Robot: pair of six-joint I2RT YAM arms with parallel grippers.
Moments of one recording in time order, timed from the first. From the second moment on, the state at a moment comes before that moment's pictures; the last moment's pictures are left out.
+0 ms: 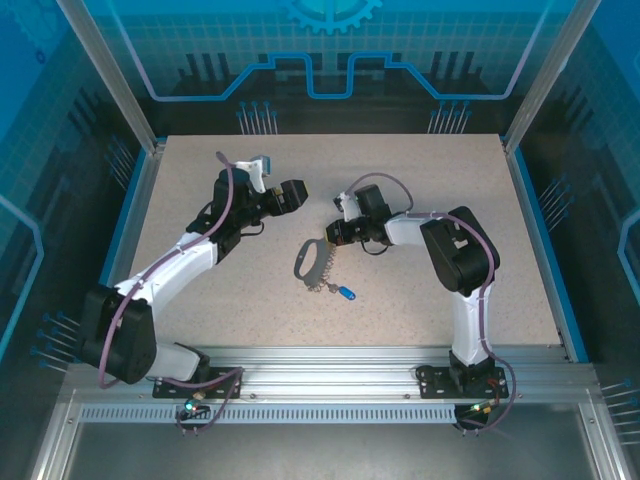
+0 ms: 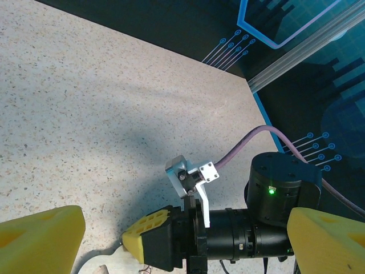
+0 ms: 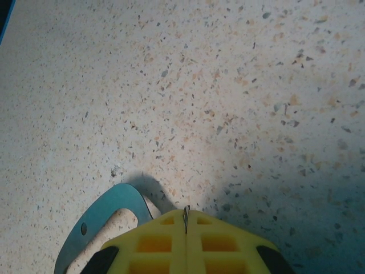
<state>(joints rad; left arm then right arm) -0.32 1.39 0.95 0.07 0.29 -0.63 0.46 2.07 1.19 0.06 -0.55 0.31</state>
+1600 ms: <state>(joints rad) -0.15 1.60 1.04 0.54 0.79 -0.80 0.36 1.86 1.54 0.04 -1.01 0.33</state>
